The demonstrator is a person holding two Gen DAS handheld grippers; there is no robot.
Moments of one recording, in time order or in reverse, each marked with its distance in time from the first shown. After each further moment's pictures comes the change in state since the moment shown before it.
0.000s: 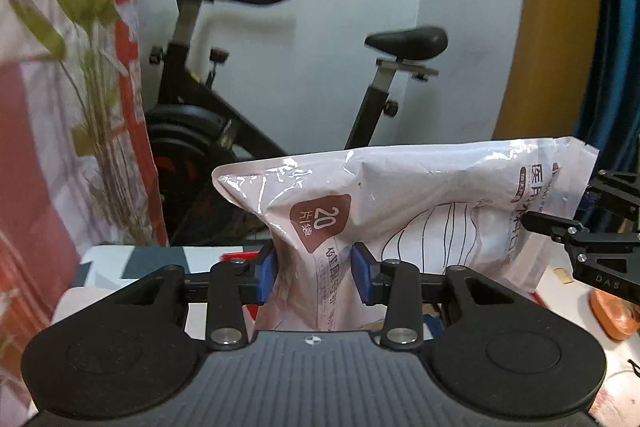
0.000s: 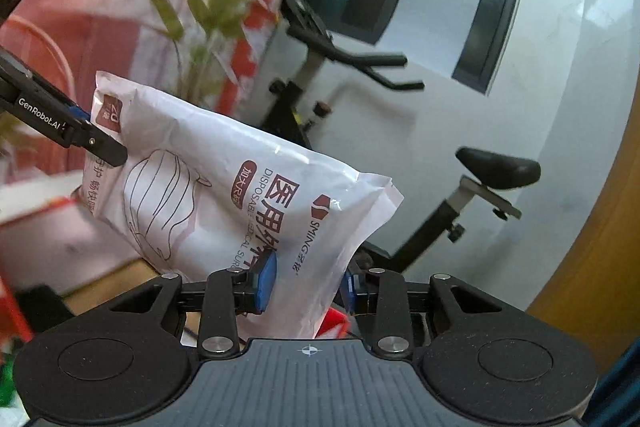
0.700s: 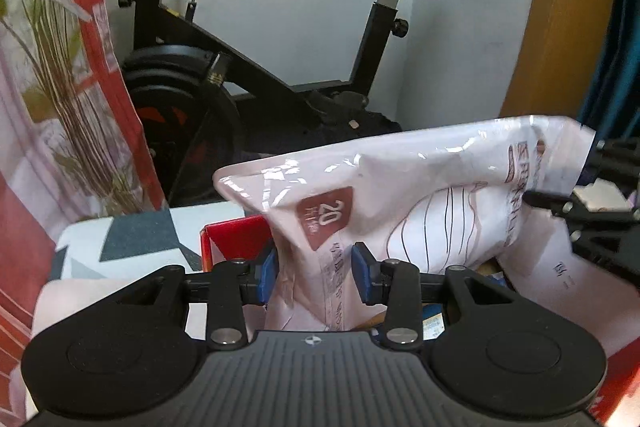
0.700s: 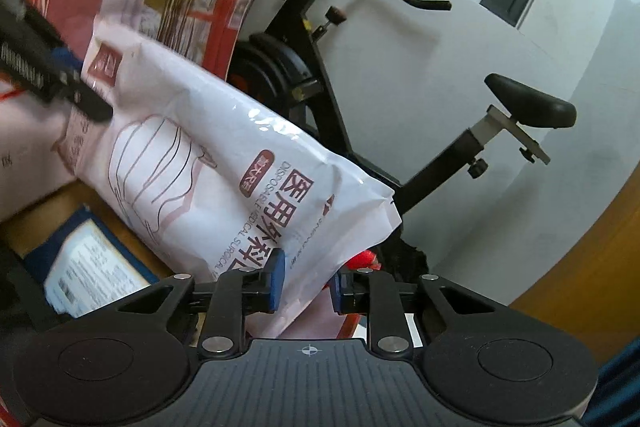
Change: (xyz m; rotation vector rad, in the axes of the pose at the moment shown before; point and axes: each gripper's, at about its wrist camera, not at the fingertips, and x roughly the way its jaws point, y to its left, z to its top) left arm 0.076 0.022 -0.005 0.062 0.197 -0.010; right arm 0.096 0.021 -0.042 -0.066 0.234 0.000
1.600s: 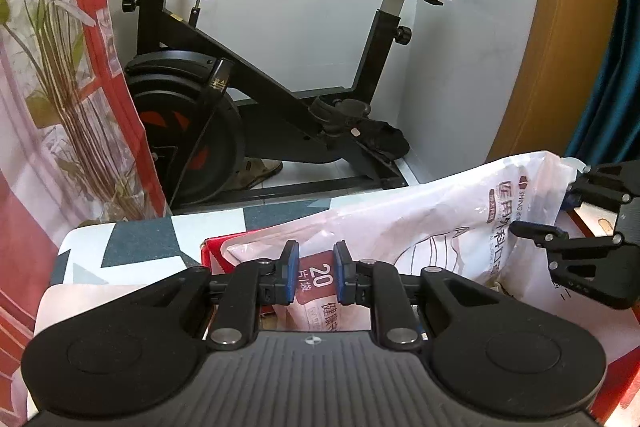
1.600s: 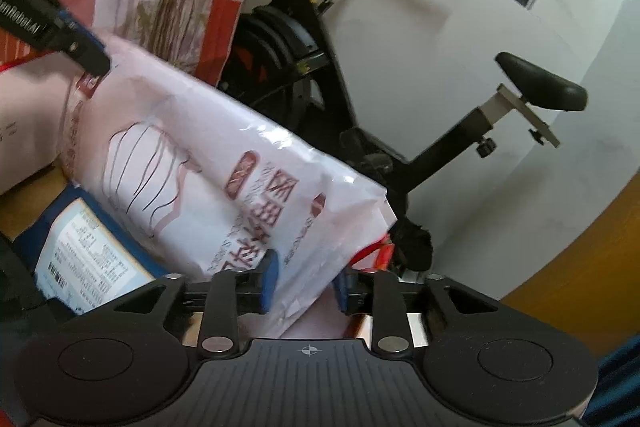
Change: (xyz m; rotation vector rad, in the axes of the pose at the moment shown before) left arm -0.003 -0.009 0.005 0.003 -0.014 0.023; right arm 0.014 -0.002 0.000 0.007 0.066 0.009
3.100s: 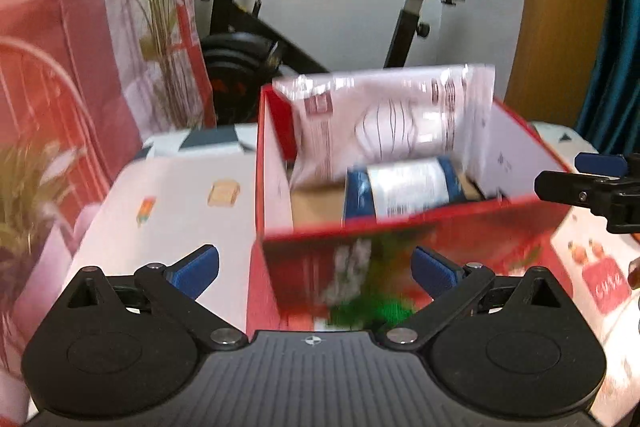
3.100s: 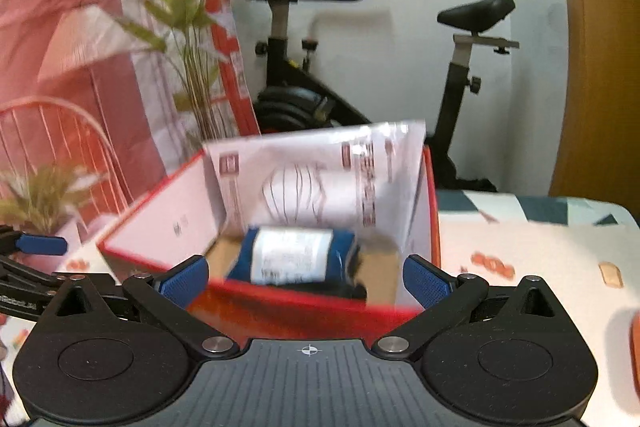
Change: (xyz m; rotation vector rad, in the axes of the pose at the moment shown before) left arm -0.148 -0.050 -0.149 -0.082 -0.024 0.148; right arm -0.176 0.041 -0.084 0.535 -0.160 0.198
